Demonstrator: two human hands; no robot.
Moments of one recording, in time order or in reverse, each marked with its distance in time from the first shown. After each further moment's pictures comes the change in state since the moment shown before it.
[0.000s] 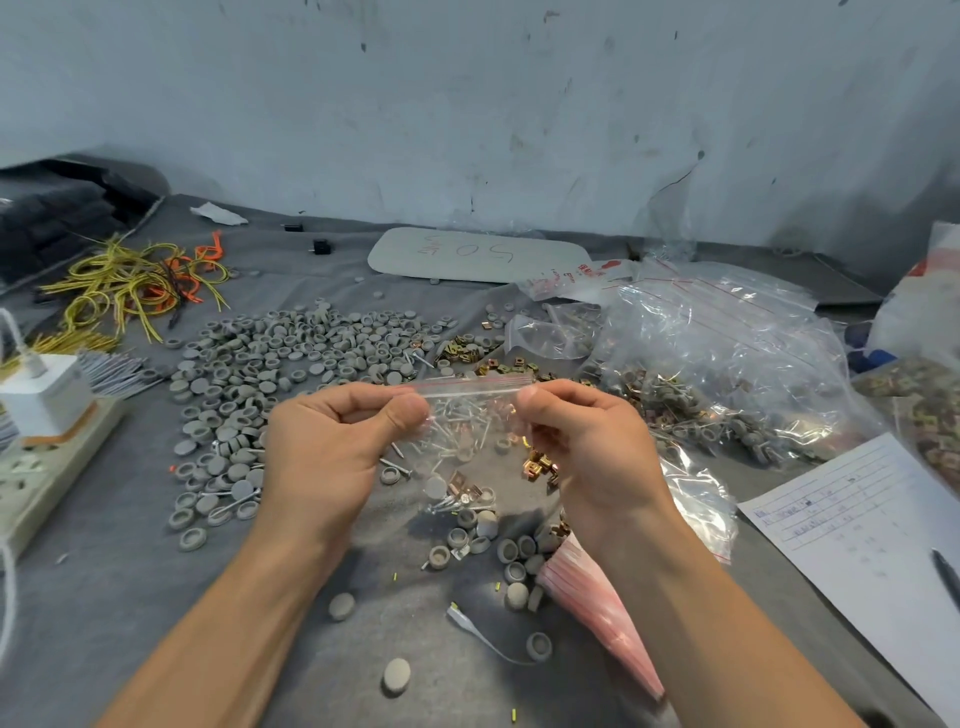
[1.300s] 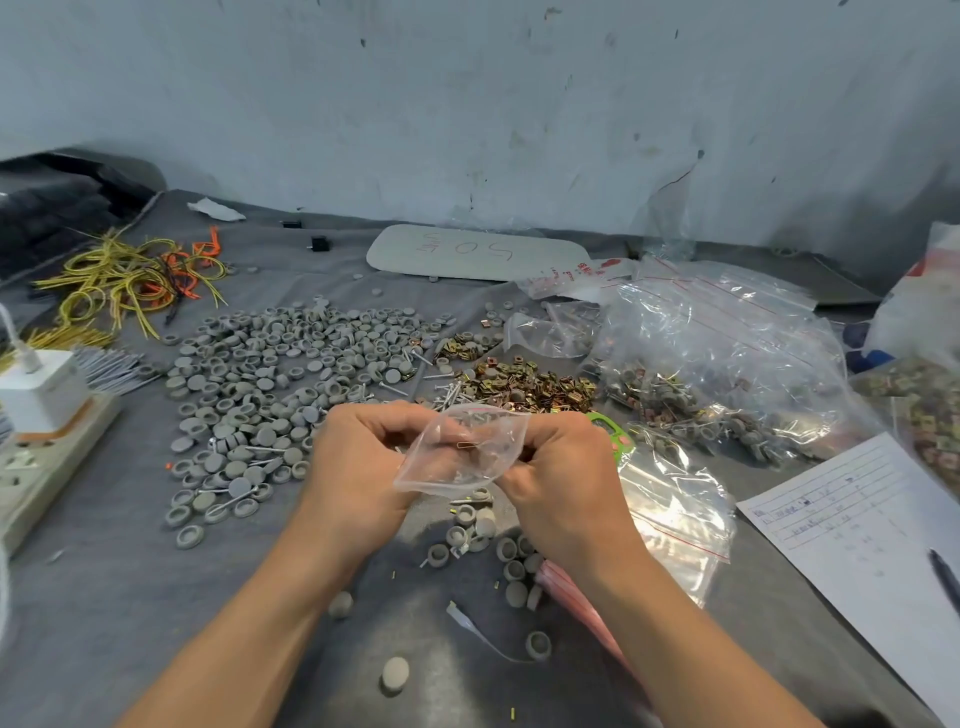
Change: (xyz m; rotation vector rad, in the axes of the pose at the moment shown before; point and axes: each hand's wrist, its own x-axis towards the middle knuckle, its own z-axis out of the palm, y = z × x) left_hand -0.008 -0.008 0.004 0.208 -0.281 0.050; right_hand -0.010 0.024 0.004 -0.623 -0.185 -0.297
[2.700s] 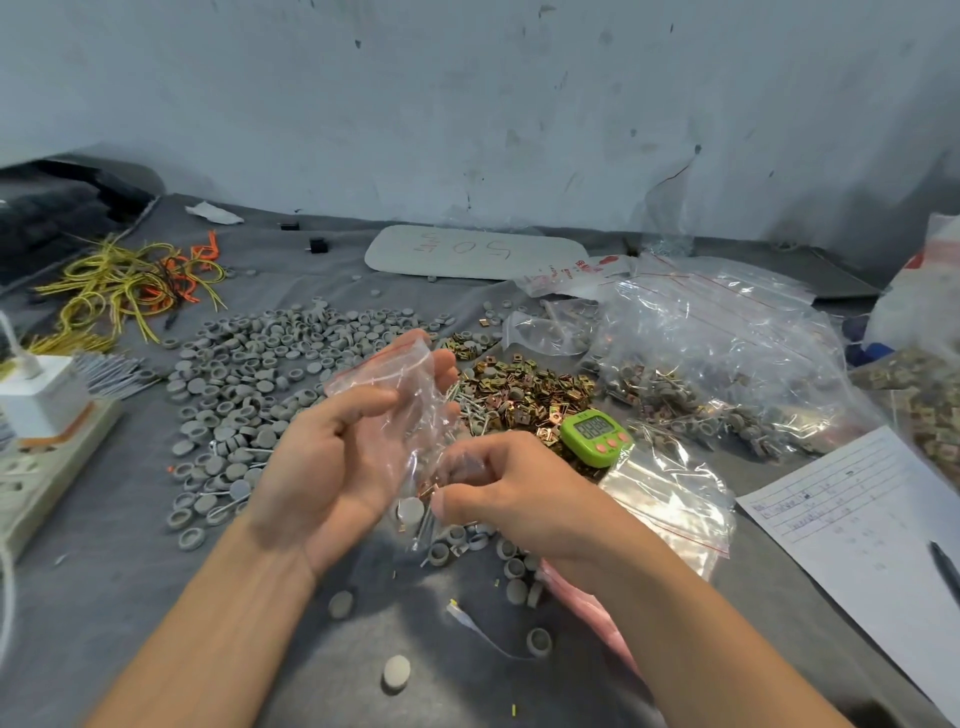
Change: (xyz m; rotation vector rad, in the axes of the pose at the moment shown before) left_hand 0.011 0.006 -0.012 -0.837 -0.123 -0.277; right_hand 0.004 -0.007 0.004 0.116 -0.402 0.290
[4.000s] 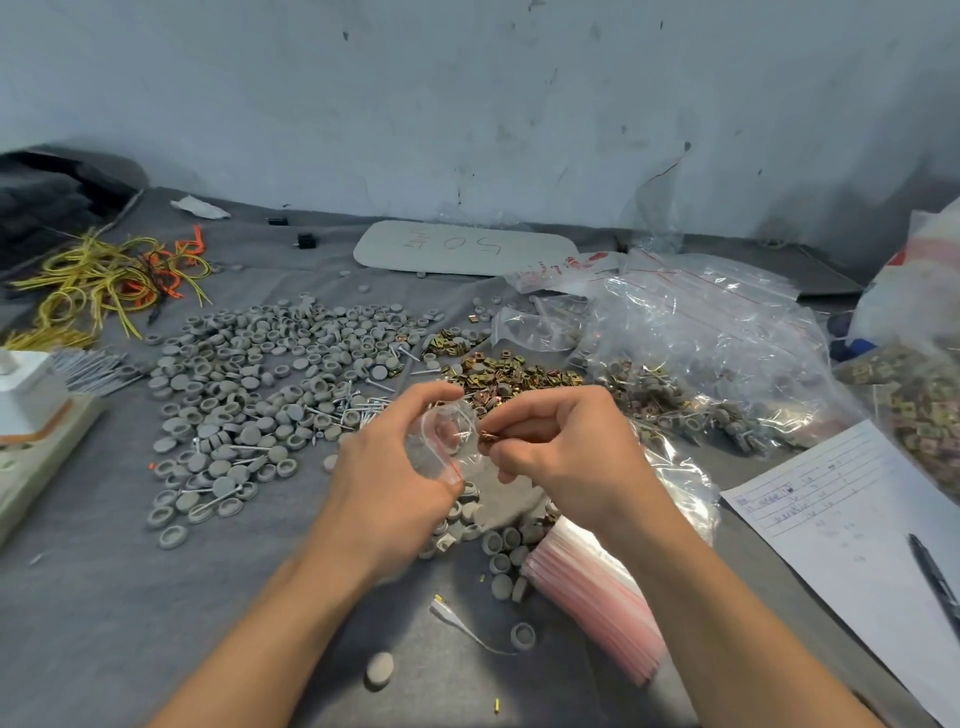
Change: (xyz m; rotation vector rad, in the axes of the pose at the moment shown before) left_hand -0.002 -0.042 0.003 1.336 0.185 0.283; right_hand -0.013 -0.002 -0.036 -0.055 0.352 -0.128
